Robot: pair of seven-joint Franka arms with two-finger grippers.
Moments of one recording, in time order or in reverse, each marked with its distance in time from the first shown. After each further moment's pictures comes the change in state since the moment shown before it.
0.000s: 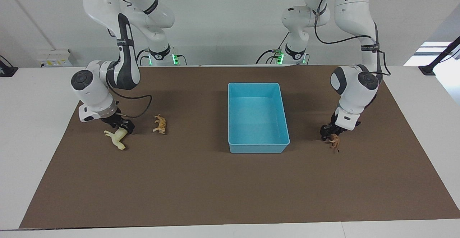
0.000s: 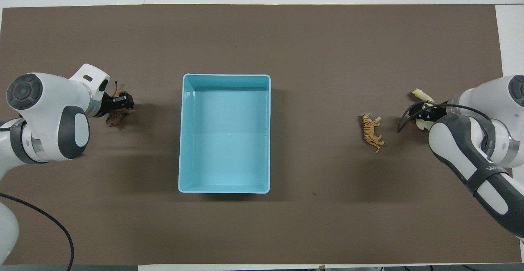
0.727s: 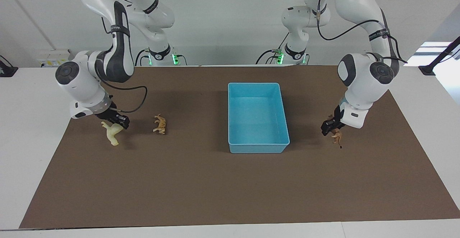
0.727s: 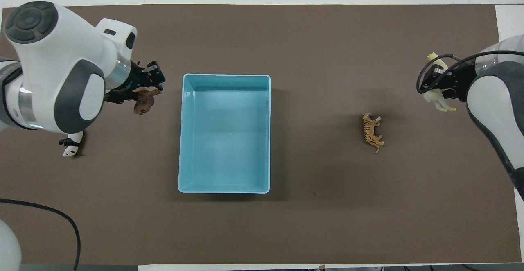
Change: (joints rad) left arm -0.254 -0.056 -0.020 0.399 -0.001 -0.561 -0.489; right arm 0.081 -0.059 0.026 0.385 0.132 -0.427 0.049
